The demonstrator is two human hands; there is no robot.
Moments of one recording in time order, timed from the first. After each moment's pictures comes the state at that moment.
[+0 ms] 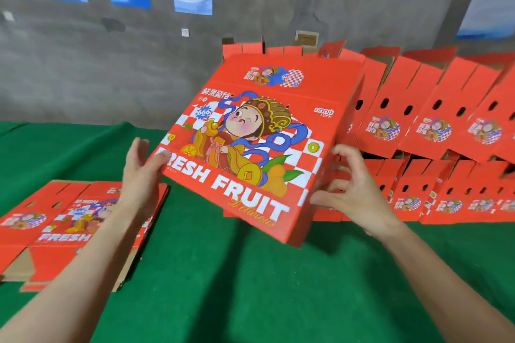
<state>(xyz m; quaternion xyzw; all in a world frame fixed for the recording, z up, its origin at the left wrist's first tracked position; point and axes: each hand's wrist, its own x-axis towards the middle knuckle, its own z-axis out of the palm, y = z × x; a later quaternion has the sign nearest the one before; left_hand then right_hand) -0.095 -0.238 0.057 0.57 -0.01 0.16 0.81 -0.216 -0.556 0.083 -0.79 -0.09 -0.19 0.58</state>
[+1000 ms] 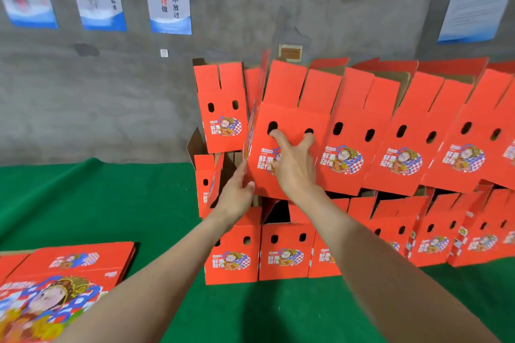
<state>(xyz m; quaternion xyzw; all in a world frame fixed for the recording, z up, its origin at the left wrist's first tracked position) 0.055 -0.424 0.070 0.76 -0.22 0.01 0.61 0.041 -0.552 0.116 -0.92 0.10 -0.32 0.20</state>
